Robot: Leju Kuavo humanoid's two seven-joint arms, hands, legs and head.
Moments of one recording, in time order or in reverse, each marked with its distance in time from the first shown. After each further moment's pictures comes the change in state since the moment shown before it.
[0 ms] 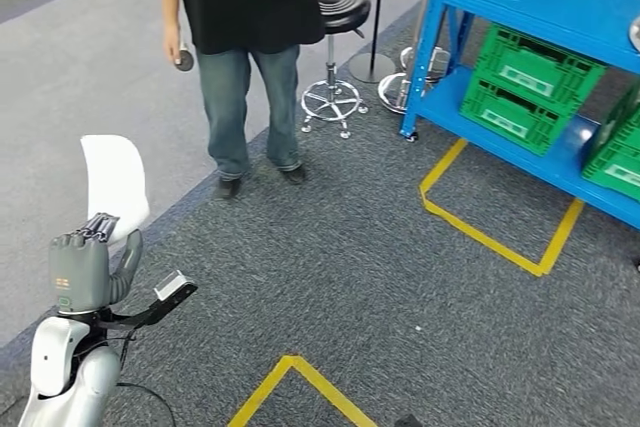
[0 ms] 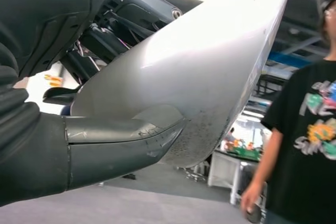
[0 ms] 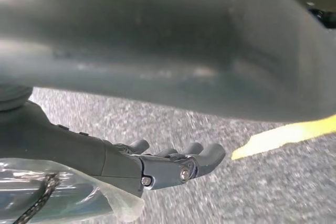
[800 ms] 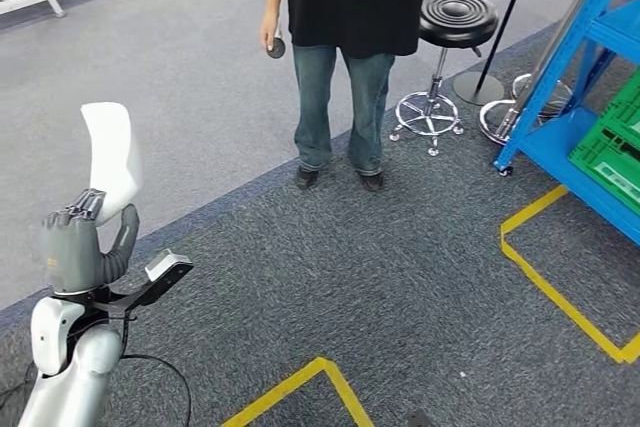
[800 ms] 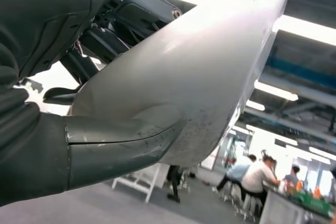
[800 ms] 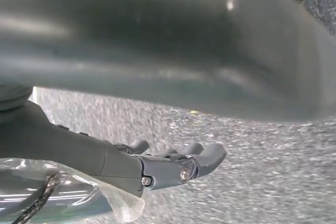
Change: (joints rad) left arm -0.066 -0.031 -0.011 -0.014 0.146 0.001 -0.059; right arm -0.004 -0.016 0.000 0.003 -0.018 -0.030 -0.032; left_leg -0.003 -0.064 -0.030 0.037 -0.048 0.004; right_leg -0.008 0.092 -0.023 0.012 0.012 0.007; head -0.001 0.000
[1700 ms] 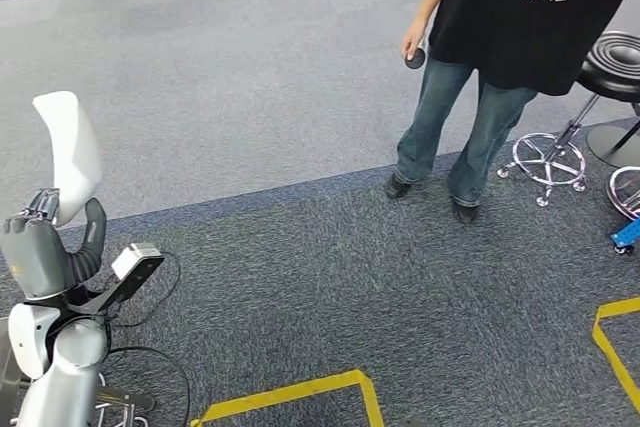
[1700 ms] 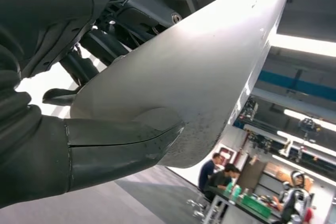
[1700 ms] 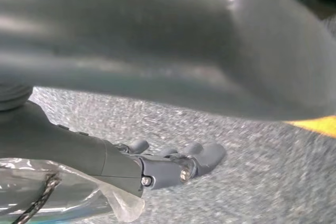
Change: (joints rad) left arm 0.017 -0.088 0.196 -0.051 0.039 0.001 -0.148; right arm 0.002 0.000 0.001 0.001 0.044 0.034 0.020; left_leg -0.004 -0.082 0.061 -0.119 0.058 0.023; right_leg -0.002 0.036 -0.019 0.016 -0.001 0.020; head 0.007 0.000
